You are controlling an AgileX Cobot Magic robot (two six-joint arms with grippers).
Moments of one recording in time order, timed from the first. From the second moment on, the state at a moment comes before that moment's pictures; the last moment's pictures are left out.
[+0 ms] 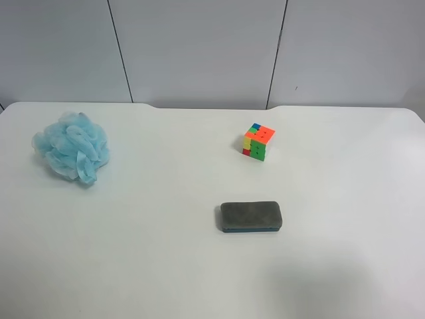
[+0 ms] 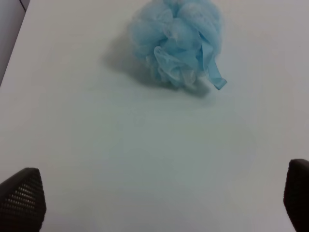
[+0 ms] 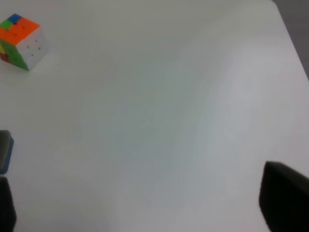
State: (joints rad) left arm 0.09 -0.01 -0.51 -0.07 1.05 0.17; right arm -0.02 0.00 -0.50 0.04 1.08 -0.09
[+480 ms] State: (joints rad) left arm 0.09 -0.01 -0.51 -0.07 1.05 0.17; right arm -0.02 0.00 -0.50 0.04 1.08 -0.09
